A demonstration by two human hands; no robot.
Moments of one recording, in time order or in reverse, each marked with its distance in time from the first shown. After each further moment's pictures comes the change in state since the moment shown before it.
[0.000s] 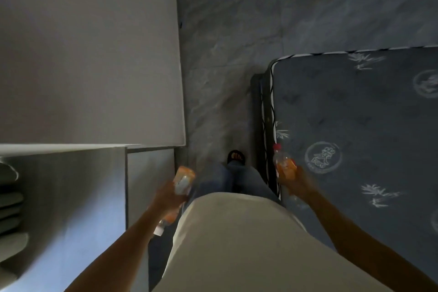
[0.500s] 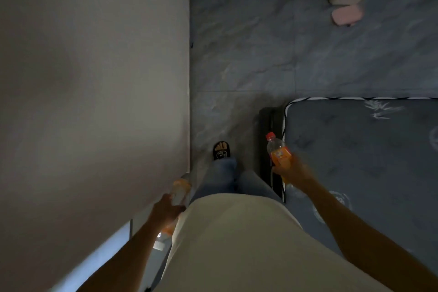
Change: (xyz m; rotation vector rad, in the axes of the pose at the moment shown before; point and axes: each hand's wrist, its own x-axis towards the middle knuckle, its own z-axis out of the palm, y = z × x) left_hand 0.100 0.074 -0.122 -0.074 -0.078 -0.119; right_hand 0.116 -0.219 -0.092 -0.075 0.057 -0.071
